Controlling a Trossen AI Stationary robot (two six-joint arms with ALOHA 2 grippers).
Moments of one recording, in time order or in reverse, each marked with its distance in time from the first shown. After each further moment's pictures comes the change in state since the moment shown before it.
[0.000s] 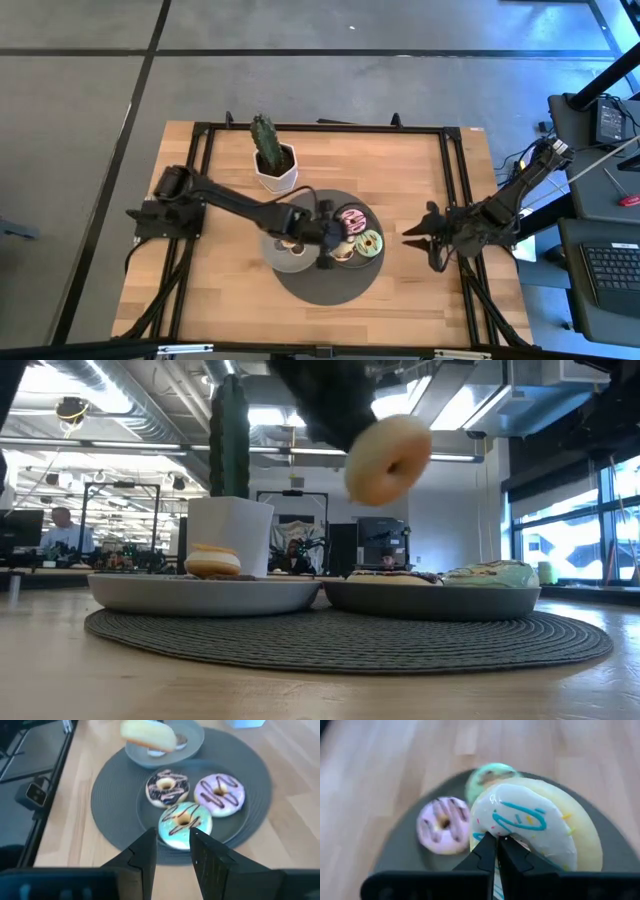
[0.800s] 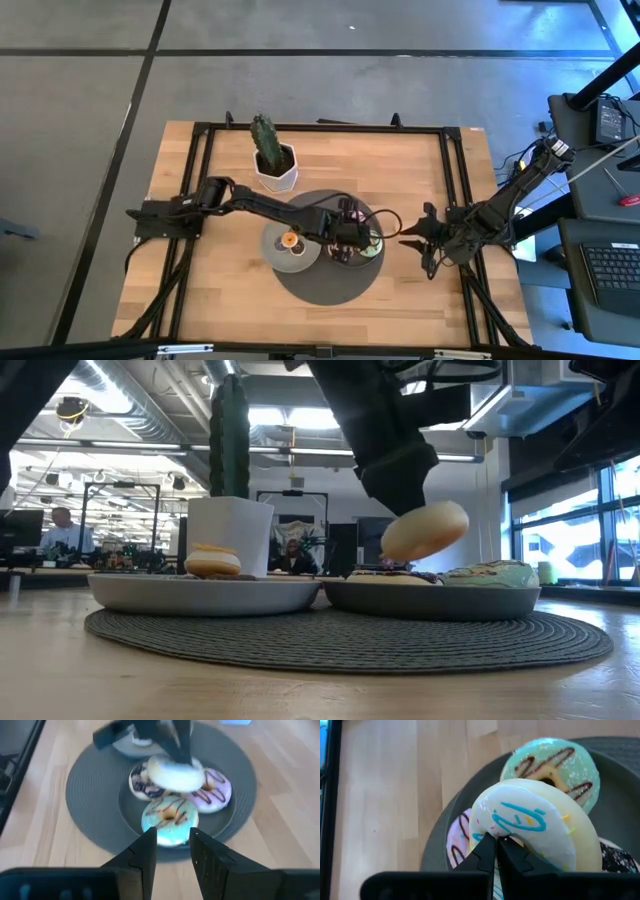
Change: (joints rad) left arm 0.059 0.337 0.374 -0.211 -0.116 0.278; right arm 0.000 0.098 -0.001 0.001 0.053 -0.026
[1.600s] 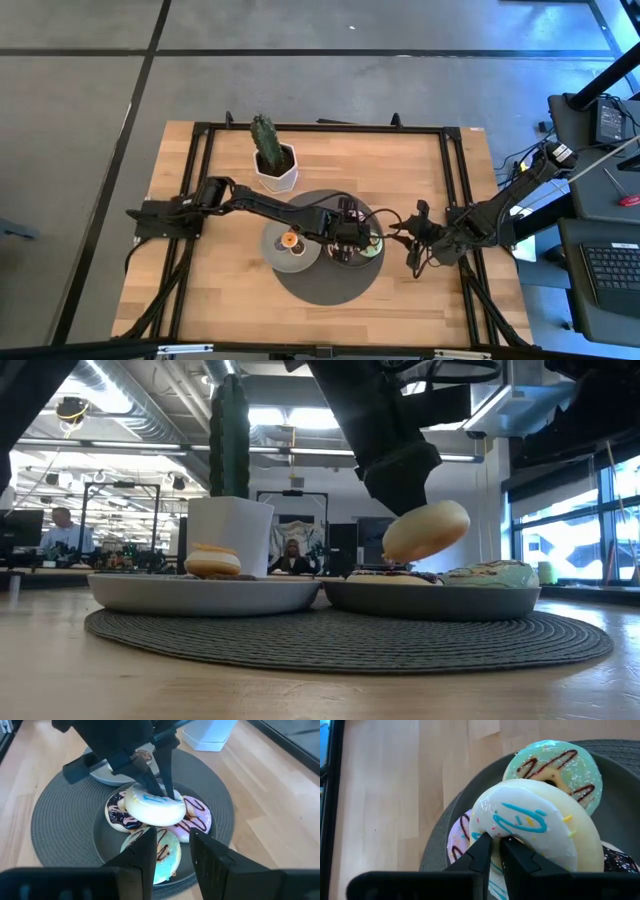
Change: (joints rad) left arm 0.005 -0.001 -0.004 0.008 -0.007 -0.013; right arm -0.071 0.129 0.001 0.182 0.126 -0.078
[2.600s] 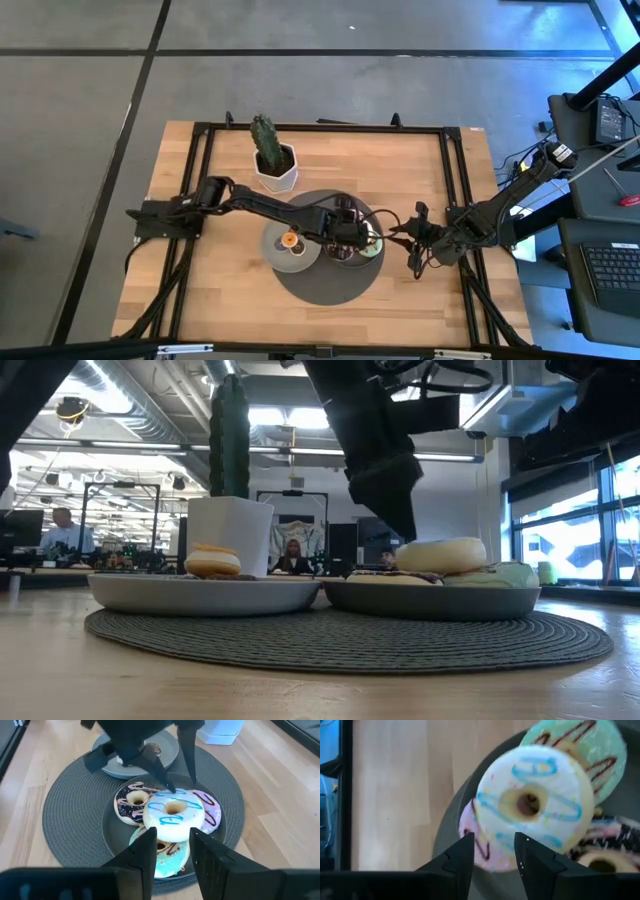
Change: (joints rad) left arm -0.002 -0.005 0.000 -0.061 -0.053 0.017; right arm 0.000 0.000 0.000 -0.002 -0.053 -0.001
